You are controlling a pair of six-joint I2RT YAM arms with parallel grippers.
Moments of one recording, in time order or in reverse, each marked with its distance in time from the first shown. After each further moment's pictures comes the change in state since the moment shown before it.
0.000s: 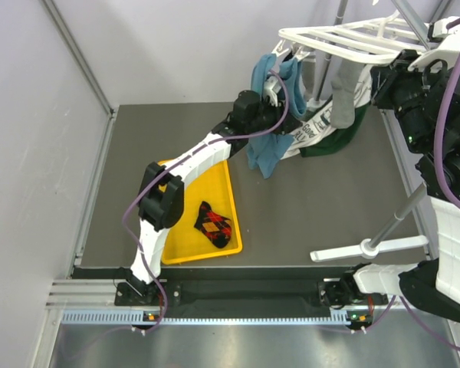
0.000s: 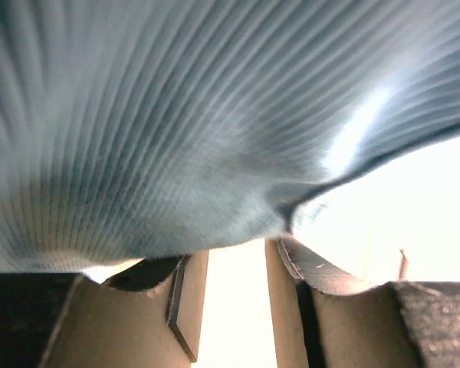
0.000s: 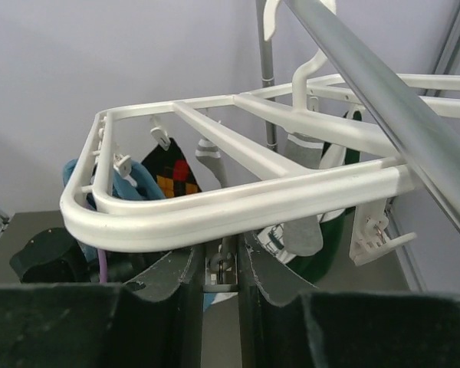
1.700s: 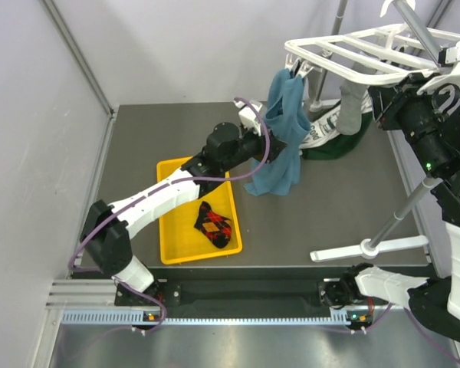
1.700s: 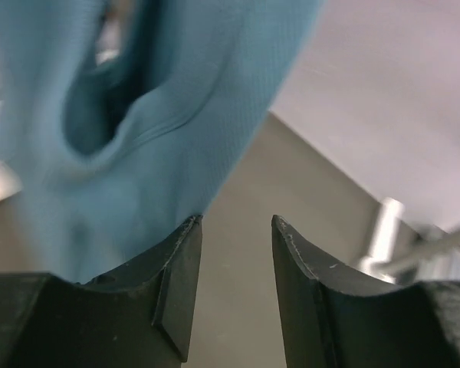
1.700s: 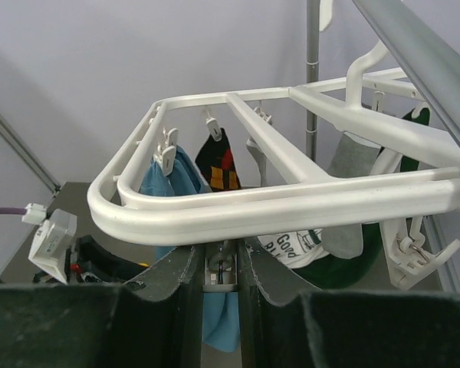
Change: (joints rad) left arm -0.142 -0.548 -0.570 0.098 -0.211 0.134; right arm -0.001 -0.137 -0.124 -0.011 -0.153 0.032
